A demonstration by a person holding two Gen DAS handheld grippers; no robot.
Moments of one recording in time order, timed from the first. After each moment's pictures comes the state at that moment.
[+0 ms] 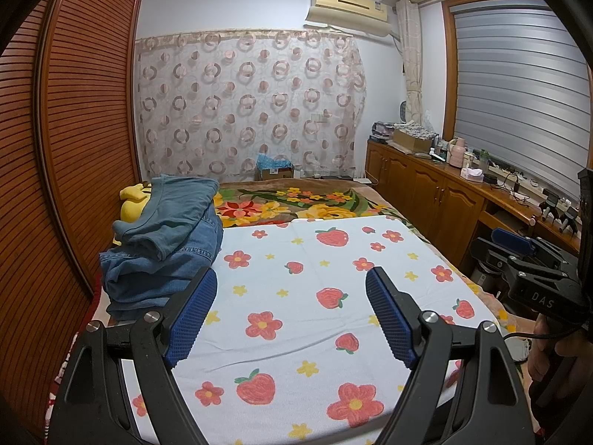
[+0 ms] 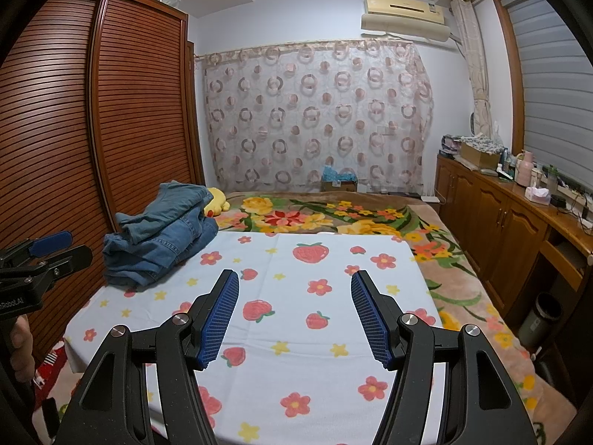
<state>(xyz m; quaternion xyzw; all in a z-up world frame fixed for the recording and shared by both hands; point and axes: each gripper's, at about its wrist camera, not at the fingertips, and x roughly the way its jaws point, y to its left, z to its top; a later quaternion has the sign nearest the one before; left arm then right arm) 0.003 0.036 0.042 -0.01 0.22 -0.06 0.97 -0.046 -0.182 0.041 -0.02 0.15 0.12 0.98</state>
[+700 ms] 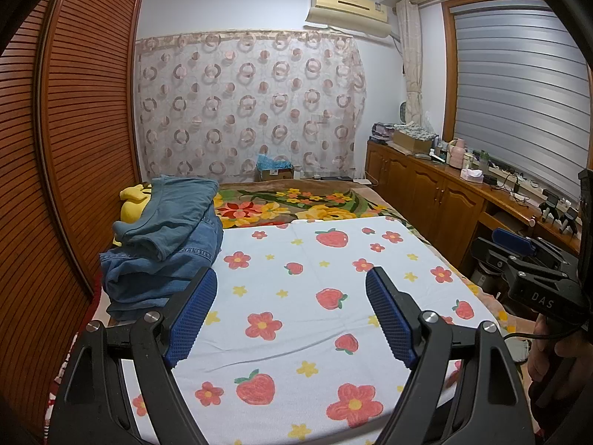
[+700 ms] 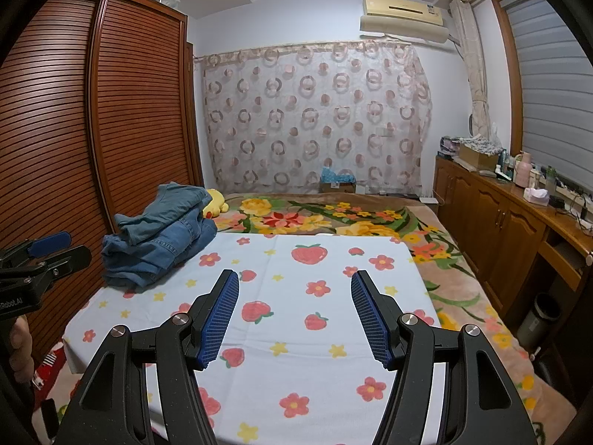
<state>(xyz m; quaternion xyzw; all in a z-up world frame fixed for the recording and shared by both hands) 0.002 0.036 0.042 -0.01 0.22 -0.06 0.97 -0.047 -0.181 0.041 -0.02 0.14 0.12 0.98</state>
